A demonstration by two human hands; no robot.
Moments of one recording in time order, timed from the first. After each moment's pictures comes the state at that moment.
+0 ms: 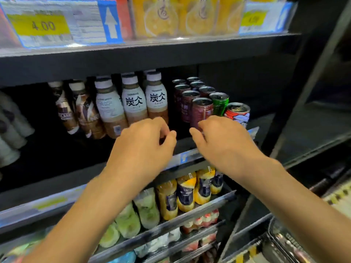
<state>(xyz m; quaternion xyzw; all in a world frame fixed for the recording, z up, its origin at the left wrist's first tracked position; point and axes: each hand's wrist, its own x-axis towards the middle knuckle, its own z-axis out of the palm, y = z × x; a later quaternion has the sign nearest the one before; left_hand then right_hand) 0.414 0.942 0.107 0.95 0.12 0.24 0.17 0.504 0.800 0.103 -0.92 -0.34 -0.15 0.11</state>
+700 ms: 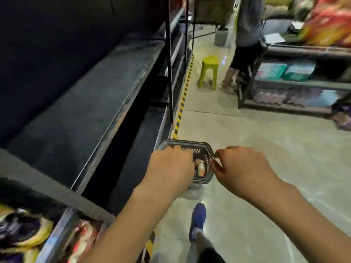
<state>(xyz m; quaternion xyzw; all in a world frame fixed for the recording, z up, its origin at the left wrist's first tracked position) 0.542 0.537 -0.056 0.90 -0.44 0.01 -0.02 0.448 0.415 -0.036 -0.98 0.21 0.05 0.01</state>
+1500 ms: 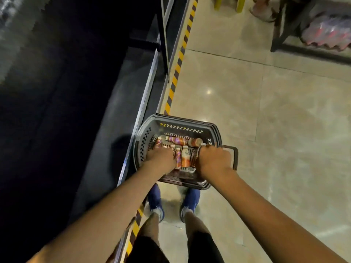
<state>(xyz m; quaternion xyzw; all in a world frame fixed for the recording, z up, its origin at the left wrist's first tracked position) 0.877 0.255 -0.442 0.87 -0.27 -0.40 -0.10 0.793 0.141 -0.404 -0.91 0.24 0.33 0.04</state>
